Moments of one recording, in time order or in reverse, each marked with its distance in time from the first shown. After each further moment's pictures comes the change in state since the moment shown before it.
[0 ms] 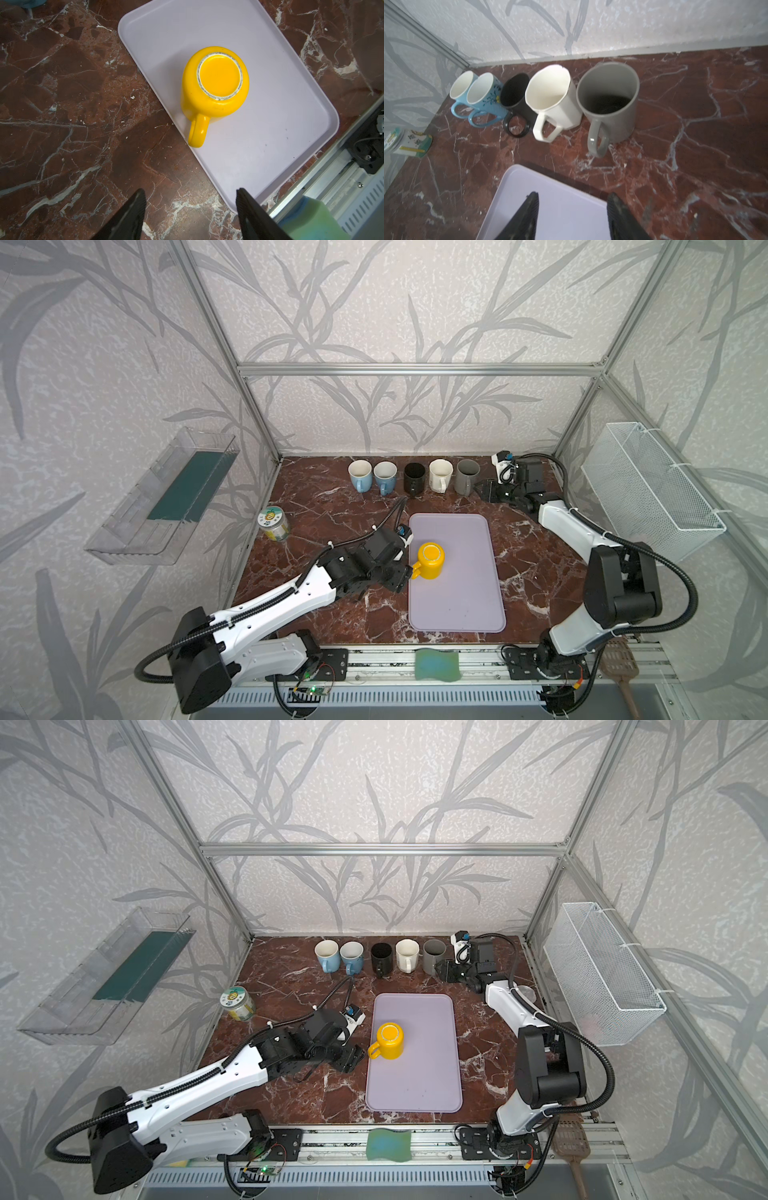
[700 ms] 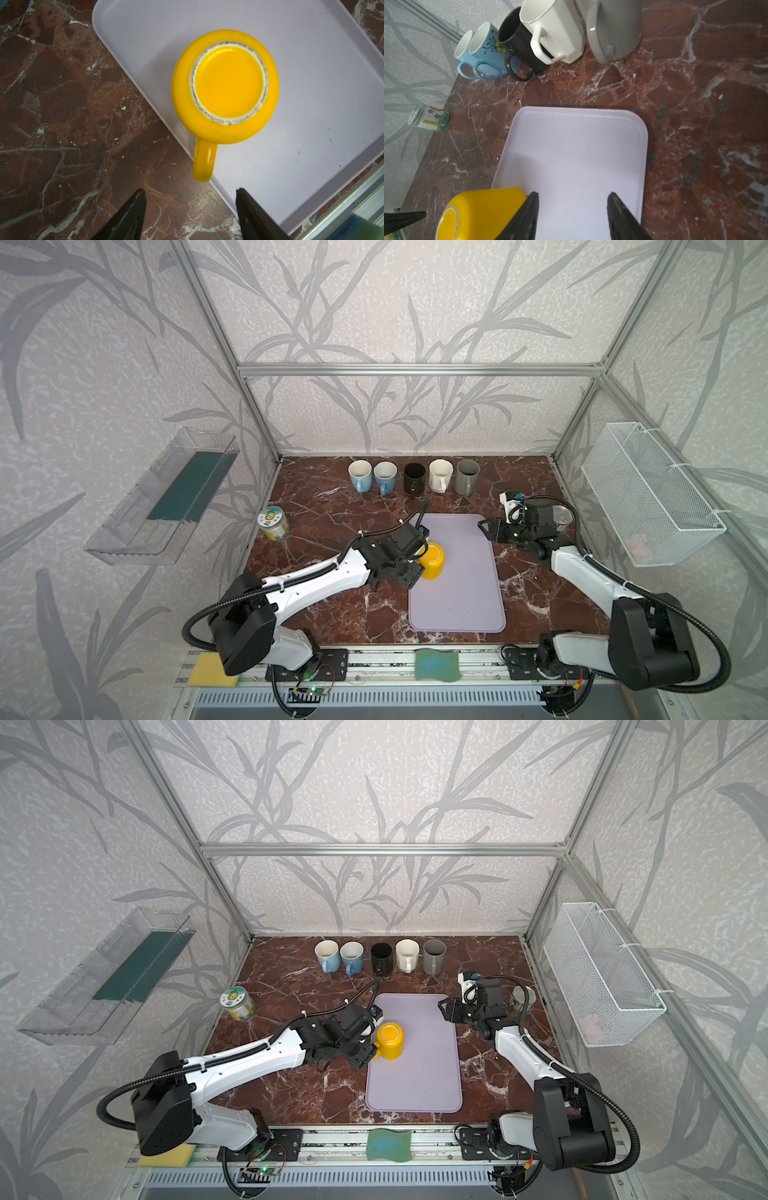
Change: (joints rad) left arm -0.021 0.249 0.092 0.026 -0.028 0.105; right arm 0.002 -0.275 -0.426 0.083 -0.043 0.125
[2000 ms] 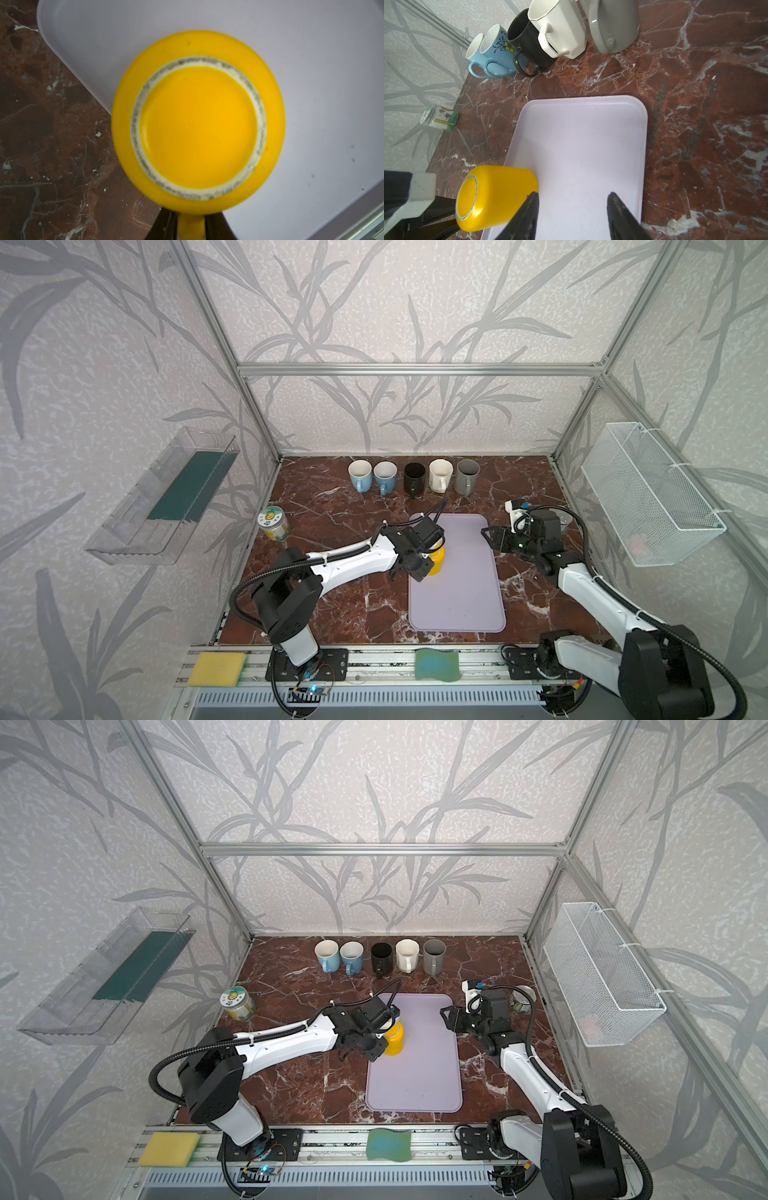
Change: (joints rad) left arm -0.002 0.240 0.163 -0.039 0.024 0.048; right arm 0.001 -0.161 -0.086 -0.017 0.002 0.029
